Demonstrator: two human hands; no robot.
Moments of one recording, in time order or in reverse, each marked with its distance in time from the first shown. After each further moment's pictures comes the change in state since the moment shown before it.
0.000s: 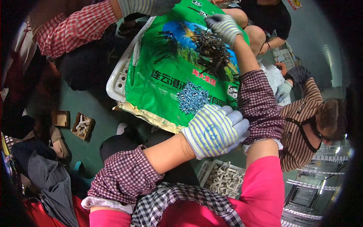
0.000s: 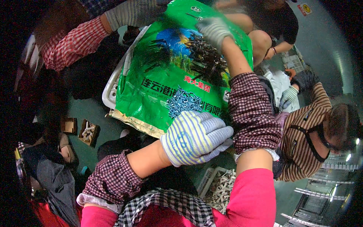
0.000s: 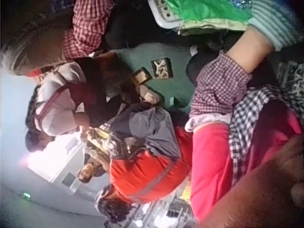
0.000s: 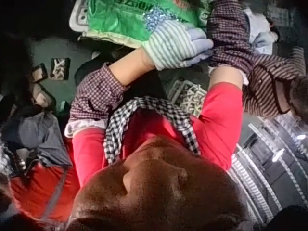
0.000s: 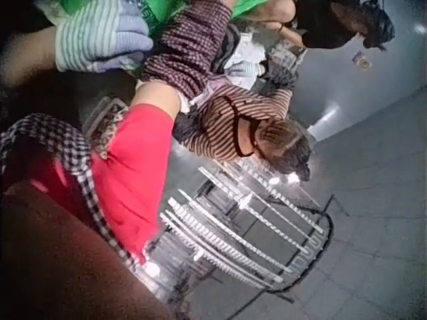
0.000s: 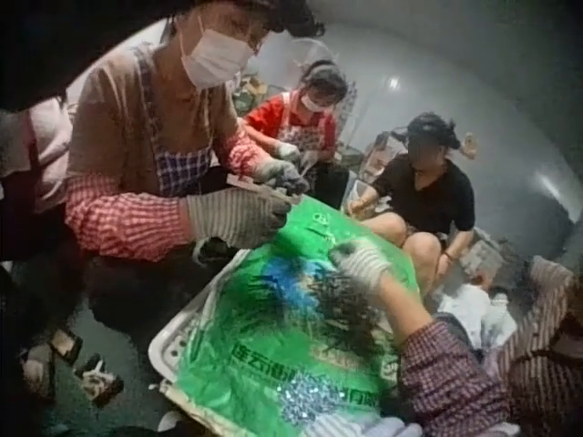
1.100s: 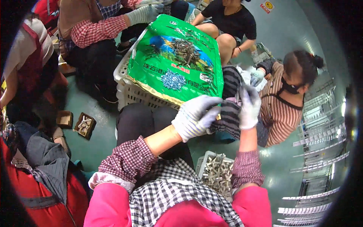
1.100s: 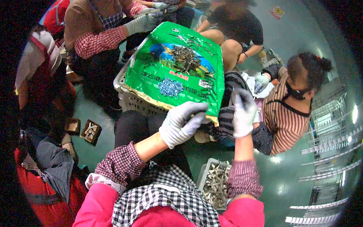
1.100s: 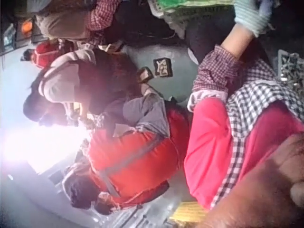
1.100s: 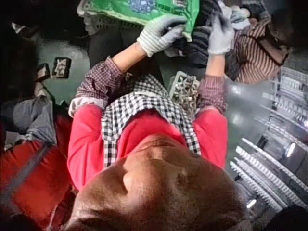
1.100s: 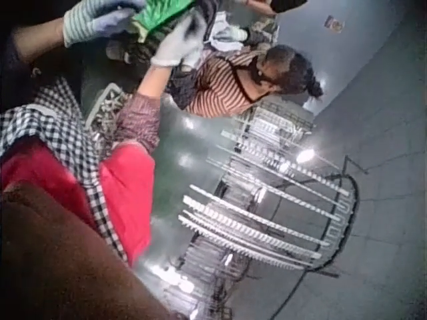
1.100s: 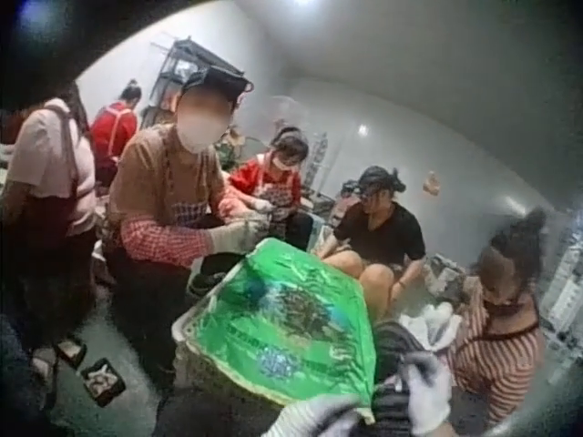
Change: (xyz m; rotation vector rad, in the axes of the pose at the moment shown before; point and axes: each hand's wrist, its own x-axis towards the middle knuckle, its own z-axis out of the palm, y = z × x) left_hand -0.064 0.114 0.031 -0.510 0.213 -0.183; right_hand -0.370 -0.143 -0.122 0.517 0.636 0.156
